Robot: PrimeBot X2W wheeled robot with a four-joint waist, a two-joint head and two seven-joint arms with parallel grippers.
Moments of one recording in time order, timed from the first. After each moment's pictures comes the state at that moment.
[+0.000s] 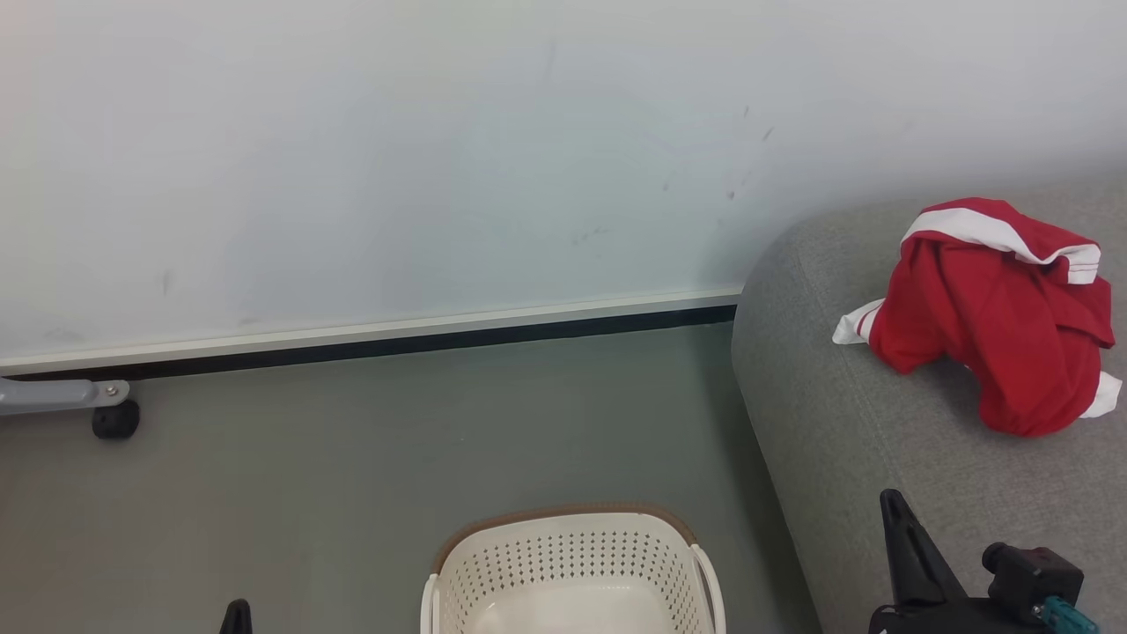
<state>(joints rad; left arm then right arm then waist) 0.25 0.18 -0.09 0.05 -0.58 0.10 -0.20 -0.03 -0.21 0.29 0.22 0.50 -0.08 -0.21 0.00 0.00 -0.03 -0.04</state>
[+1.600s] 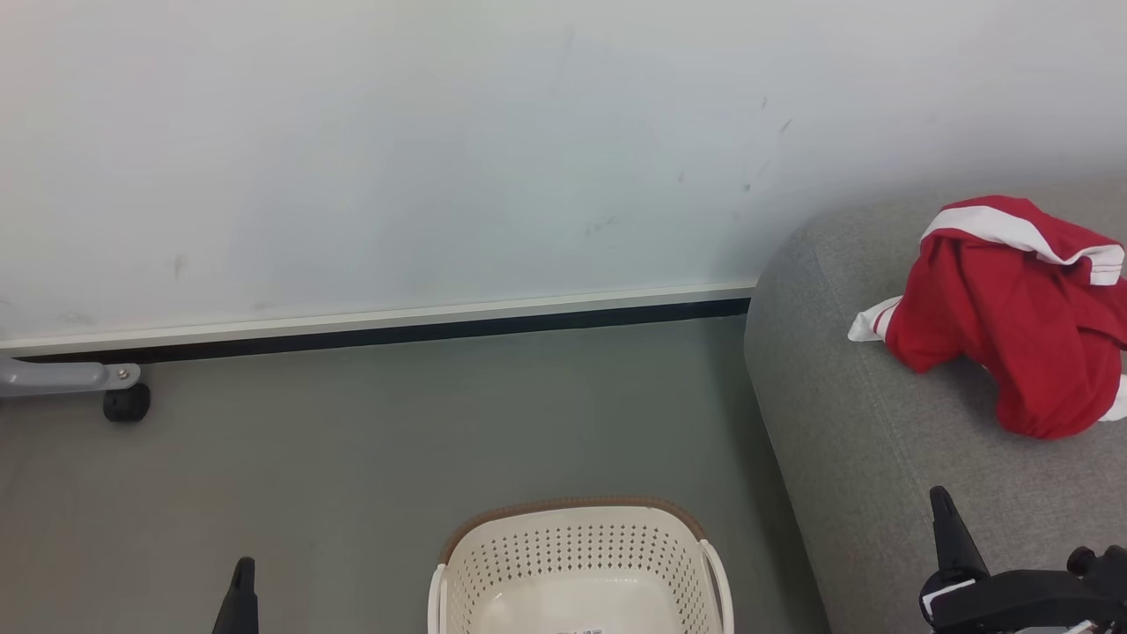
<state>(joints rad) 0.10 0.12 0.00 0.16 -1.07 0.00 -0.05 -0.05 -0.13 0.08 0.26 1.03 0.02 -0.04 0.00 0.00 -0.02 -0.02</state>
